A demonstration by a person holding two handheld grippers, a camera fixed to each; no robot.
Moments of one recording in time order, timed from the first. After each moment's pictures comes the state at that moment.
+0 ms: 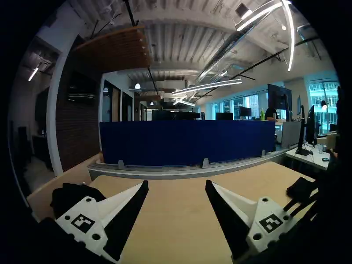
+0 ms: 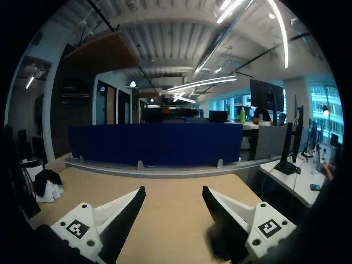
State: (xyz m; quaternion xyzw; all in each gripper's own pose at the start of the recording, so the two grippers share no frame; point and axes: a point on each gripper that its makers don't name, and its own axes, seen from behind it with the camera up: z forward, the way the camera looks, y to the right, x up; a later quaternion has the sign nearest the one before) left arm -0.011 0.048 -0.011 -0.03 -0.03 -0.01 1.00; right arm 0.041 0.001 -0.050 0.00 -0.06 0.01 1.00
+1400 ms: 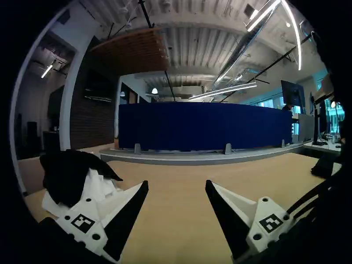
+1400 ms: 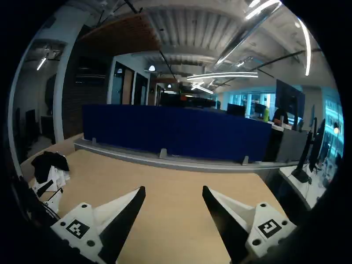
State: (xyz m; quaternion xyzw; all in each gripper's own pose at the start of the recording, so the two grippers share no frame) left arm -0.170 -0.004 0.013 0.04 0.01 -0.03 1.00; right arm 0.013 -0.115 0.013 0.05 -0.11 -0.04 0.99
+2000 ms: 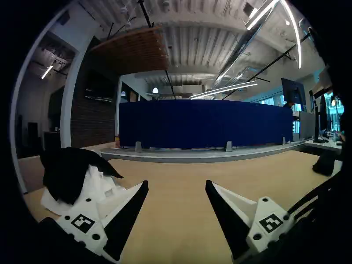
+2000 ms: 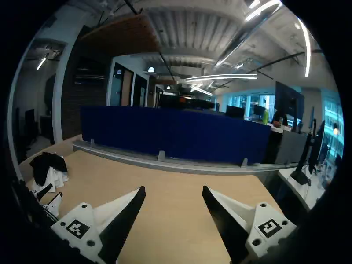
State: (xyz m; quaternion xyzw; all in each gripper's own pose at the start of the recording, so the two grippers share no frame) left arm -0.181 -0.002 0.012 0.04 0.00 -0.02 1.00; right arm 0.018 -0.110 0.018 0.04 -0.11 -0.04 0.99
